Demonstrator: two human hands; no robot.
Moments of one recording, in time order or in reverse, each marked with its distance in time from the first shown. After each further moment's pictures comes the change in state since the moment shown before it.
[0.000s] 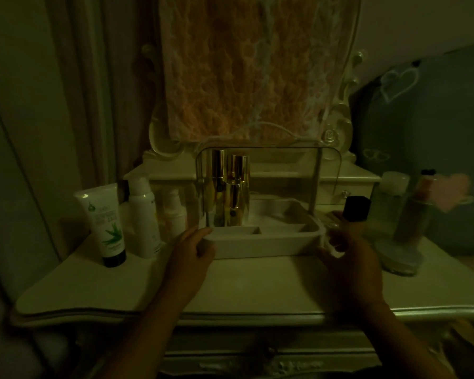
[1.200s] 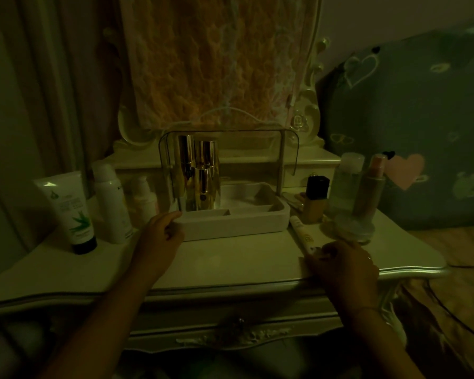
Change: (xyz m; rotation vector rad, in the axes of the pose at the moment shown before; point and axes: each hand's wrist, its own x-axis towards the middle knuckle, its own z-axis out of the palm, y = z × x) left_hand -0.001 0.000 0.001 0.064 0.031 0.028; right_hand -0.043 0.007 -0.054 -0.353 -0.119 0.288
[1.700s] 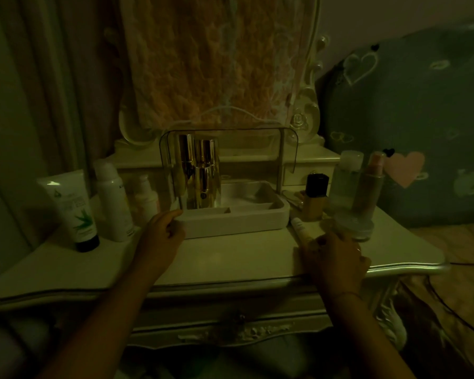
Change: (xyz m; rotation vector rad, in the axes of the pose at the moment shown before) left_hand 0.000 -0.001 0.000 0.023 0.002 0.007; right_hand 0.006 -0.016 0.012 -0.053 0.029 0.076
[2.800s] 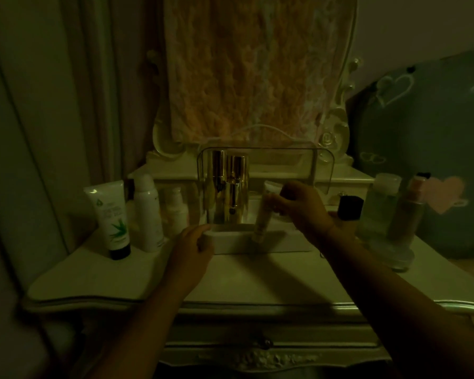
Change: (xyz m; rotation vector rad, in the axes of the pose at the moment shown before) left_hand -0.001 0.000 0.000 -0.099 -0.029 -0.034; right_hand 0.051 -0.129 -0.001 0.793 -0.372 -0.540
